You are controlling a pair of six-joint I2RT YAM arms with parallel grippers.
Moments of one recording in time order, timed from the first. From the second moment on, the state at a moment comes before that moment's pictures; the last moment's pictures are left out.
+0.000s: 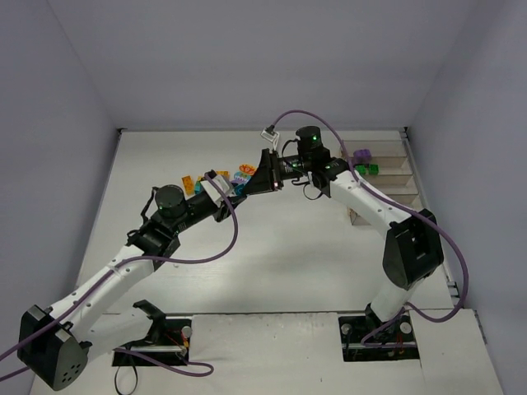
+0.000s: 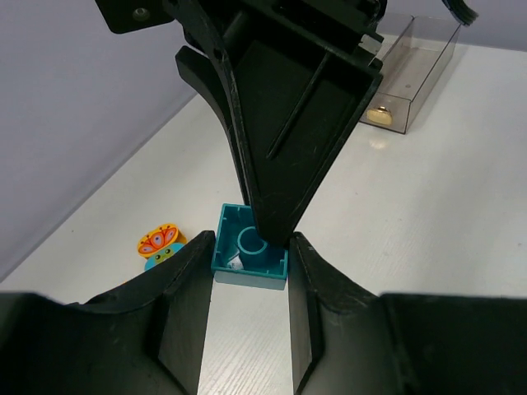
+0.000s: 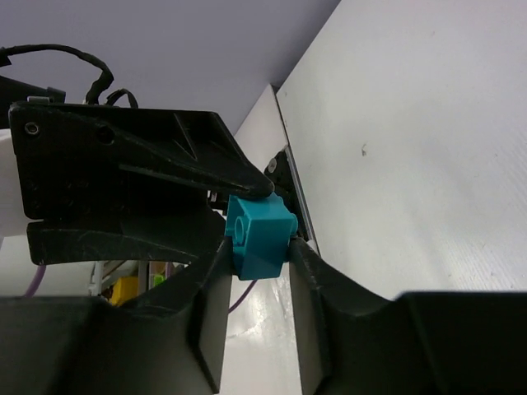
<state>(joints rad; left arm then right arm) -0.56 1.00 0.75 0.18 0.38 0.24 0.53 1.70 1.35 -0.07 -1.07 0.67</state>
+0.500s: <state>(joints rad) -0.57 1.00 0.74 0.19 0.32 0.16 0.46 1.70 1.29 -0.07 -0.98 0.62</state>
